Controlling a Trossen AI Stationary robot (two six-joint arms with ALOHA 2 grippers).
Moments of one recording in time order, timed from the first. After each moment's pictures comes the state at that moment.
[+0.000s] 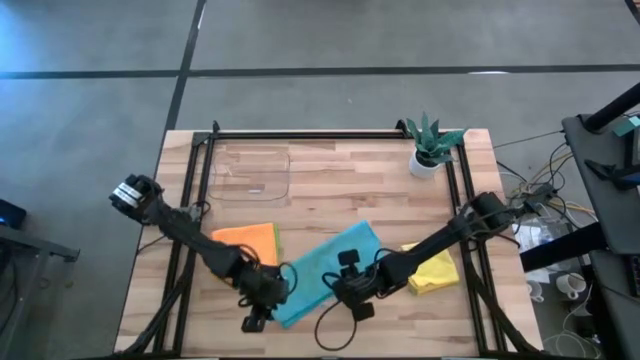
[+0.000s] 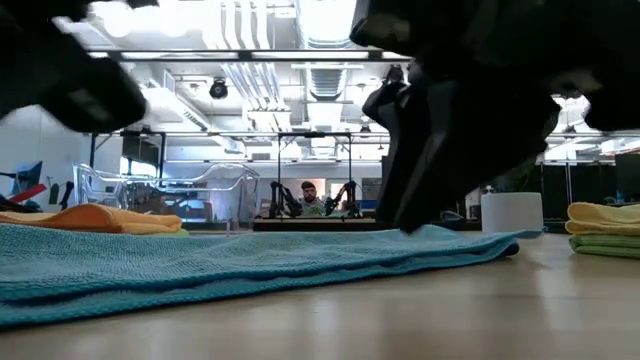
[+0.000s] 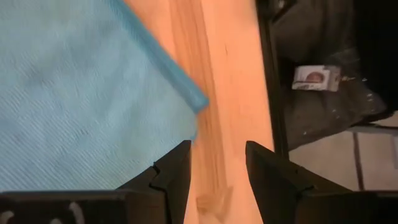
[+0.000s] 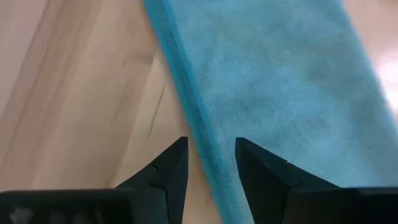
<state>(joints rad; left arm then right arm) -0.59 1.58 0.98 -0.34 0.21 -0.59 0.49 1.97 1.25 -0.35 0.24 0.13</state>
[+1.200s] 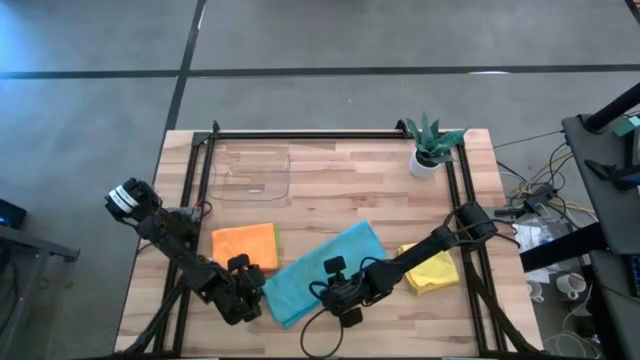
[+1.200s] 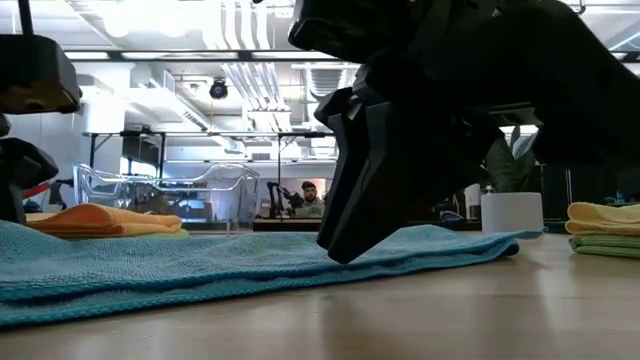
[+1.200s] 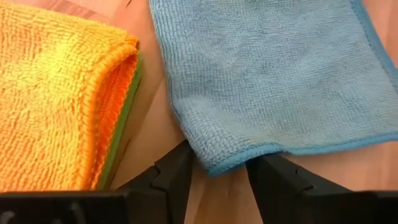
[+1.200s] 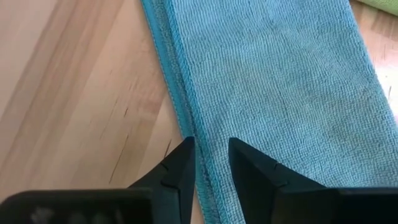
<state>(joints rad) -0.82 1.59 0.70 -0.26 -0.44 -1.14 0.49 2.11 1.42 -0.36 0.25 0.05</state>
